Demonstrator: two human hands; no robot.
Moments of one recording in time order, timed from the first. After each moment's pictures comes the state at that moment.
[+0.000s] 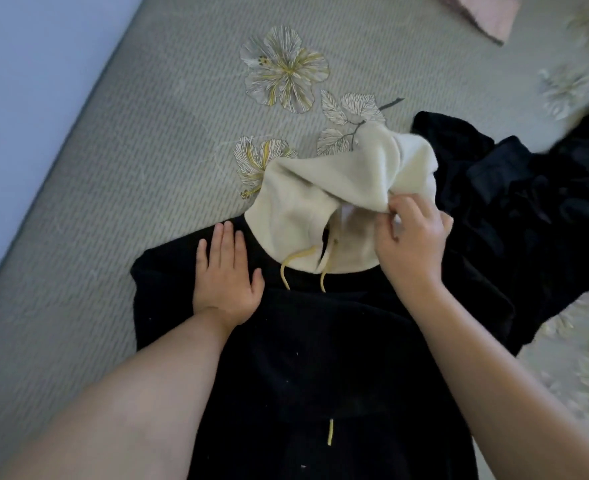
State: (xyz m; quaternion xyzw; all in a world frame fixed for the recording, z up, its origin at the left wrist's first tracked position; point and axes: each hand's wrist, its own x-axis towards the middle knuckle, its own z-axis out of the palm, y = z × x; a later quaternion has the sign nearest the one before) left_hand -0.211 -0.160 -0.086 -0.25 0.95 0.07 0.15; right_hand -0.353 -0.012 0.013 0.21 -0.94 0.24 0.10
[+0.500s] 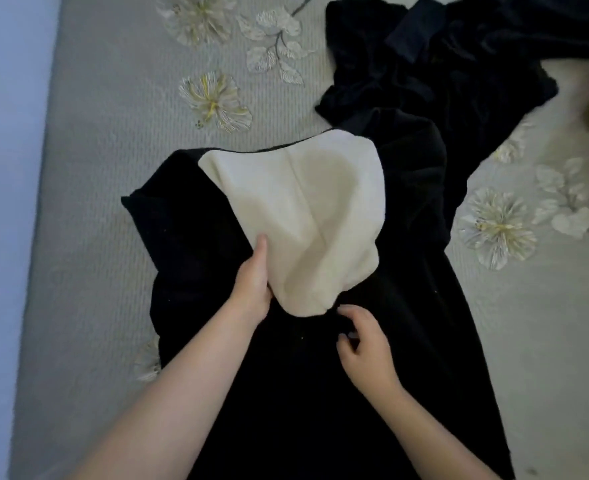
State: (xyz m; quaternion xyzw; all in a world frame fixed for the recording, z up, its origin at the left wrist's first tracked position) left_hand -0.115 -0.051 -0.012 -0.47 0.39 0.78 0.13; right_hand -0.054 0.119 -0.003 0.00 -0.89 0.40 -0.20
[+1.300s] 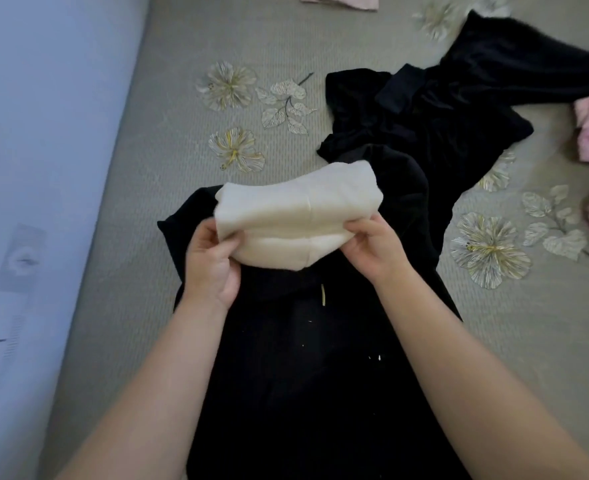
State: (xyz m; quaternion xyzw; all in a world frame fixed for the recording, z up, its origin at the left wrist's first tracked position) left_hand -0.113 -0.081 0.079 -0.35 0.45 0.81 -0.15; right_hand -0.191 0.095 0.069 -0.15 -0.41 0.85 -0.29
